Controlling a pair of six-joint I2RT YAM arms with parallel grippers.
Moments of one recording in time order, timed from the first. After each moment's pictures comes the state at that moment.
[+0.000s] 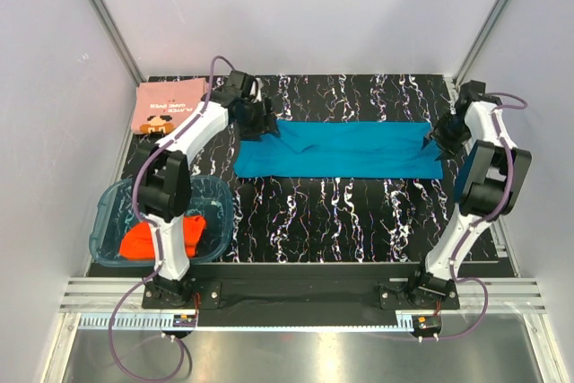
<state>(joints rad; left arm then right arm) -0.35 1.97 1.66 -0.70 0.24 -0.46 -0.30 1.98 1.62 -0.94 -0.07 0.47</state>
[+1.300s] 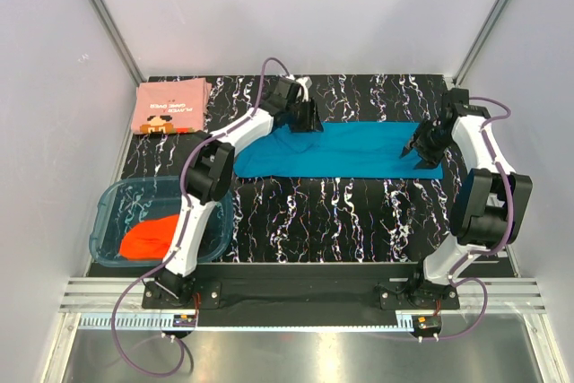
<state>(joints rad) -0.52 2.36 1.94 -0.33 0.32 -0.50 -0.17 1.69 1.39 -0.94 -0.21 0.47</state>
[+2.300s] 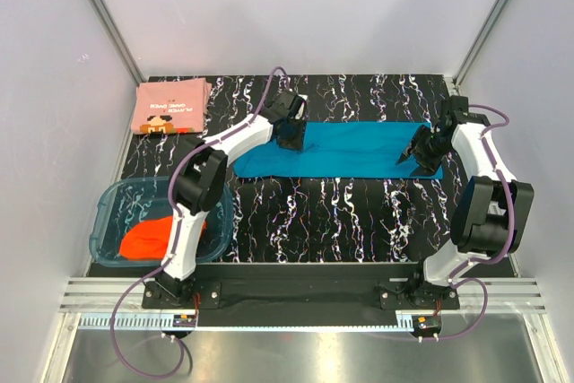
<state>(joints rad) -0.58 2.19 1.76 -0.54 0.06 -0.35 -0.17 1.63 1.29 -0.93 -0.26 0.47</state>
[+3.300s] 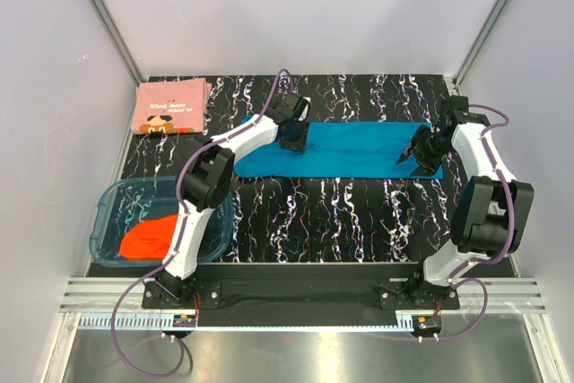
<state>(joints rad) -0.59 2.26 1.82 -0.55 0.04 -0.35 -0.17 1.63 1.29 -0.93 -0.26 0.47</state>
